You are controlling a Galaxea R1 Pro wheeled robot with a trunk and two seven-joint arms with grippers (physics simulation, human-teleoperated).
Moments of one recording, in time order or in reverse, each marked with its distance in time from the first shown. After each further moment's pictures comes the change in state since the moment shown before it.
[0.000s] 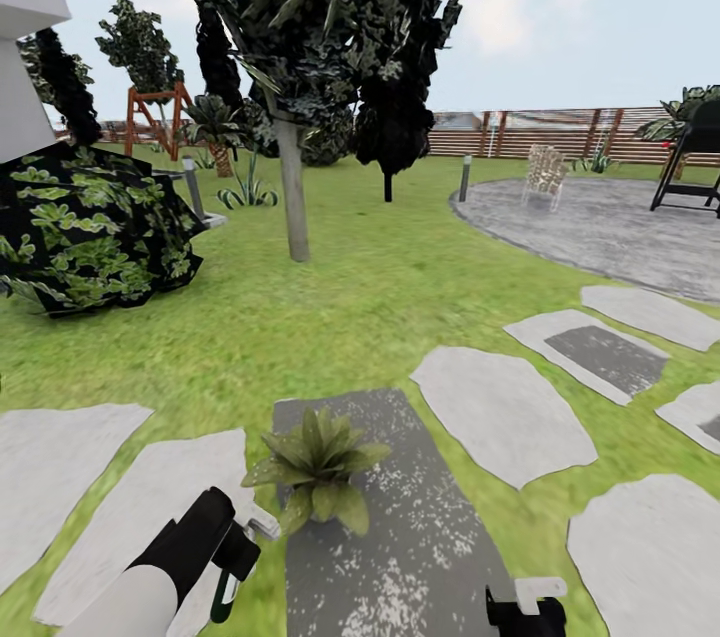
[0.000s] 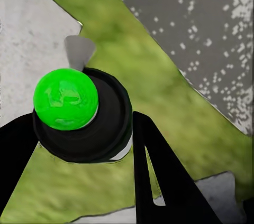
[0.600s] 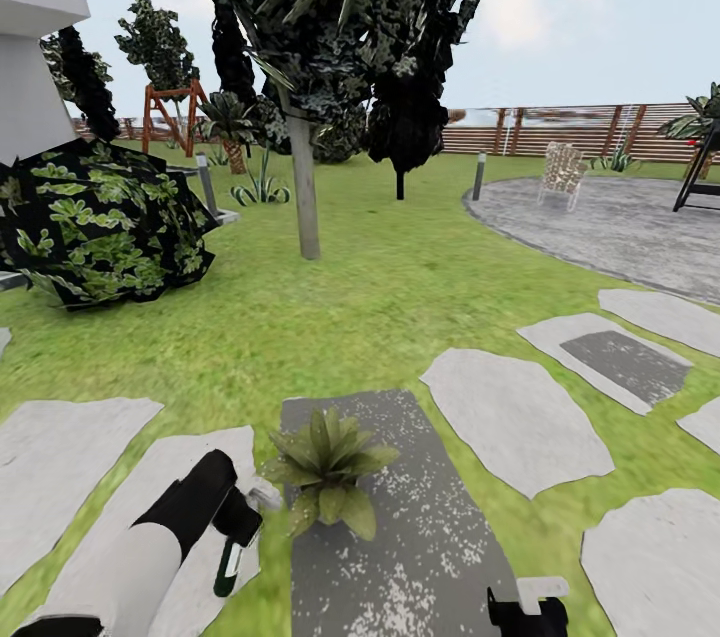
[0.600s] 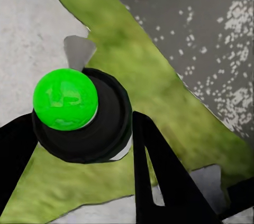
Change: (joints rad) left arm -0.101 0.017 -0.032 -0.004 -0.047 0.107 -0.155; right arm 0.000 -0.005 0.000 -0.001 0.000 0.000 0.001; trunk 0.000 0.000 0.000
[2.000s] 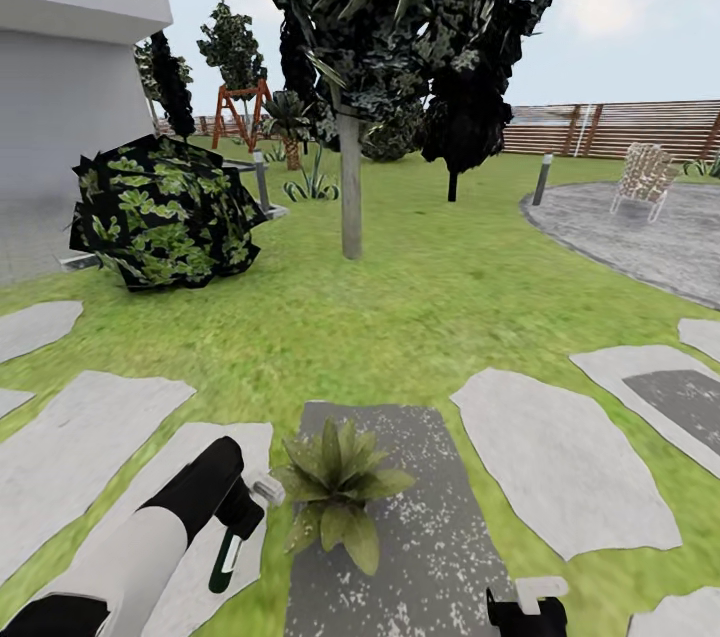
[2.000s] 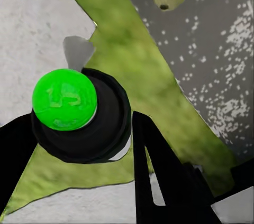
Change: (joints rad) left arm -0.044 0.004 -0.112 0.010 -0.003 0.081 -0.058; right arm 0.000 0.002 0.000 0.000 0.001 0.000 -0.001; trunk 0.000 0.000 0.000
